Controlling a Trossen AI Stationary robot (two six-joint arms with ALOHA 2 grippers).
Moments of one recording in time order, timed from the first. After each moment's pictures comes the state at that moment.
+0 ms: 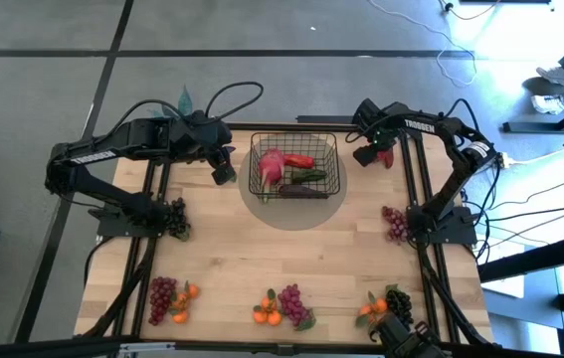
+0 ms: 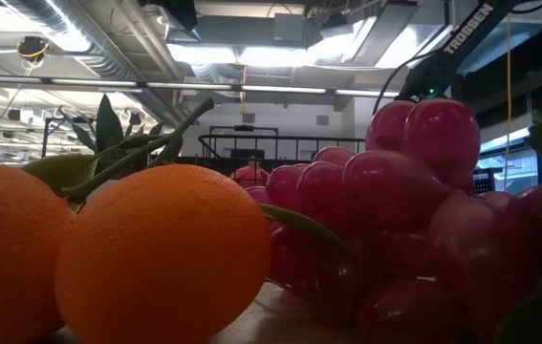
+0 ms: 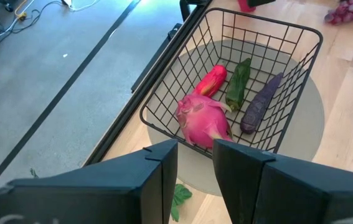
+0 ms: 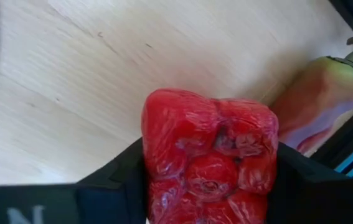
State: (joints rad) left arm 0.14 1.24 1.51 -0.99 -0.46 -0.15; right arm -0.95 1.72 1.06 -0.89 0.14 -0.01
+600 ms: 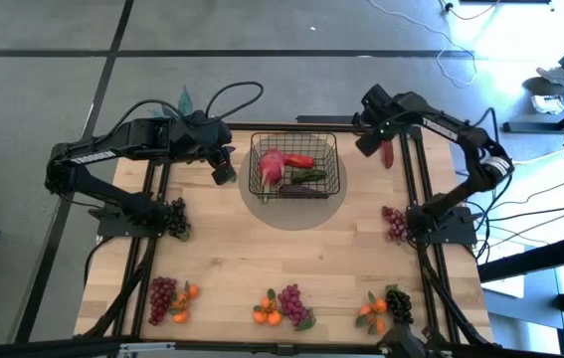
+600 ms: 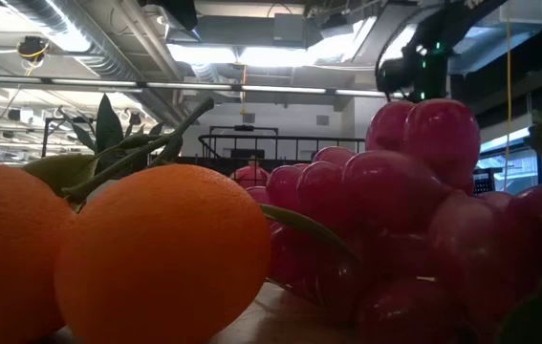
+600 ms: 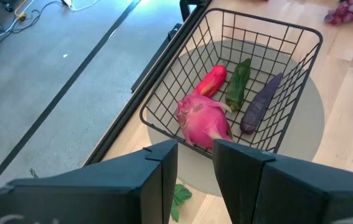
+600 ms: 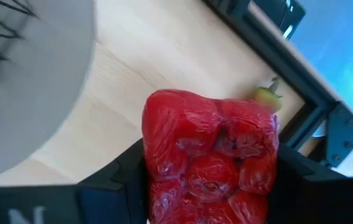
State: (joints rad) left arm 0.14 1.24 1.51 -0.99 -0.46 -0.15; right arm -0.89 1.52 1.20 -1.05 0.14 -0.03
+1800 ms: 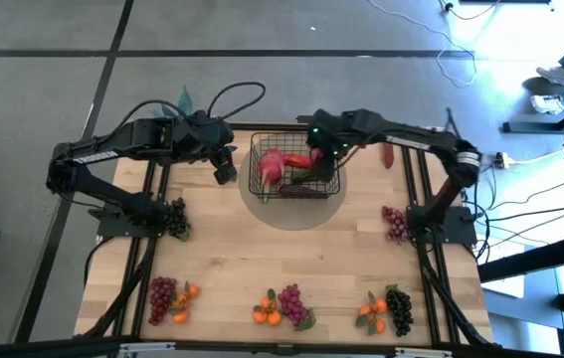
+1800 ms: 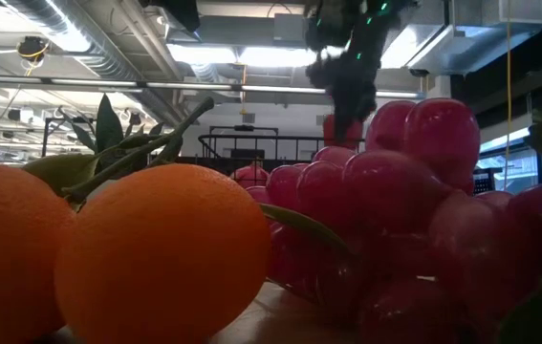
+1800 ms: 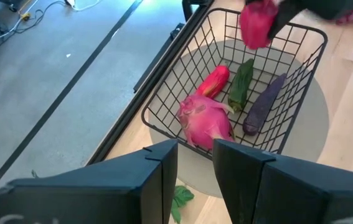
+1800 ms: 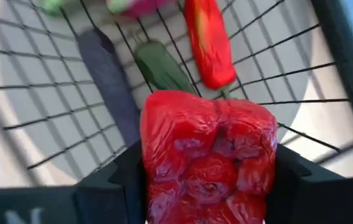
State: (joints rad) left arm 0.14 1.25 1.51 -0.99 -0.47 -0.15; right arm -0.40 1.74 1.53 -1.04 0.03 0.04
